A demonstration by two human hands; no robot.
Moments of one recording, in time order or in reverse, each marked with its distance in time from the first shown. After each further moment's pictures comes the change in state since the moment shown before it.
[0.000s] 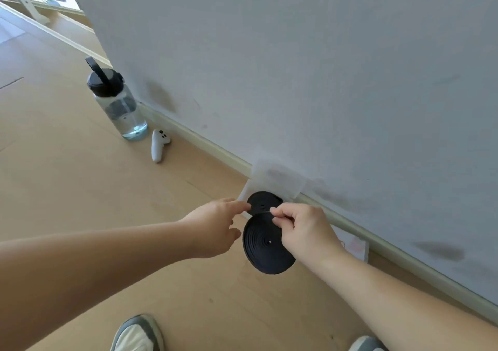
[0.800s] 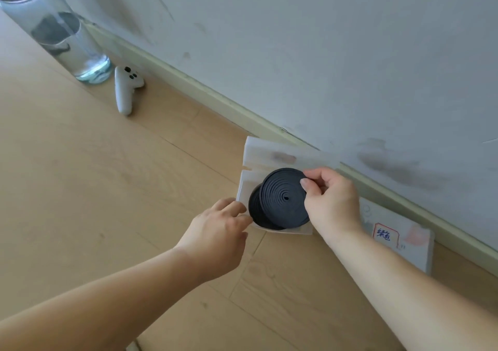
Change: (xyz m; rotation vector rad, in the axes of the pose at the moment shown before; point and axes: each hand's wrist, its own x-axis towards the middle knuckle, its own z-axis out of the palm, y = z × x) left_hand 0.099 -0.103 0.161 0.275 0.341 0.222; right_hand 0.108 0.120 0.093 0.253 0.231 0.276
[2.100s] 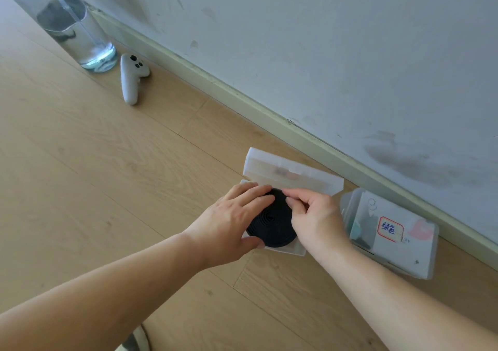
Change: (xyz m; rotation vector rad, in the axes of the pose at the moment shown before) left_hand 0.007 0.001 -0.011 -0.192 -0.126 0.098; right_hand -0.030 0.019 0.020 -0.032 -0.225 -0.009
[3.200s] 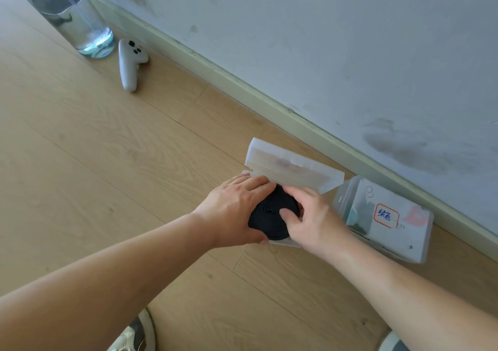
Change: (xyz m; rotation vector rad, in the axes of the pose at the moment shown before) left_hand 0.010 0.008 -0.002 0.027 -0.084 -0.051; right_hand -0.017 0.006 -0.015 -0.320 -0.256 -0.065
